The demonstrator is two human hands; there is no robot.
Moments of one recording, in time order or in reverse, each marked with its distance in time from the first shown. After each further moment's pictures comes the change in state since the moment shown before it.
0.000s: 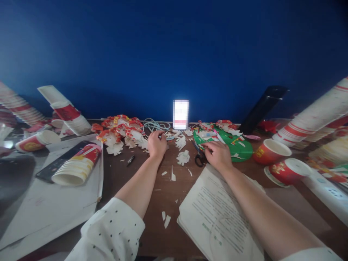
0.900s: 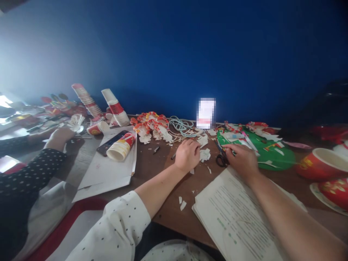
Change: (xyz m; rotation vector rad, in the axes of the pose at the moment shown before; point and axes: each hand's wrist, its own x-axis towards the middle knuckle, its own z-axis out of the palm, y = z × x) left_hand -0.069 0.030 -0.028 0.157 -0.191 0.521; right_hand -0.004 0.005 0.012 0.056 0.043 -0.048
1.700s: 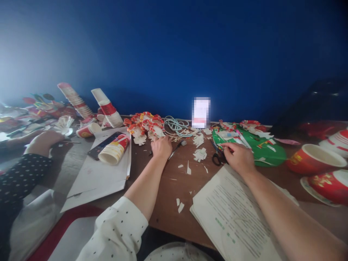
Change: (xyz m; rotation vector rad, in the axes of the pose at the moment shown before) left_hand 0.013 -0.058 -0.036 0.464 -0.279 -0.557; right_hand -0.001 0.002 -0.003 -0.021 0.004 0.077
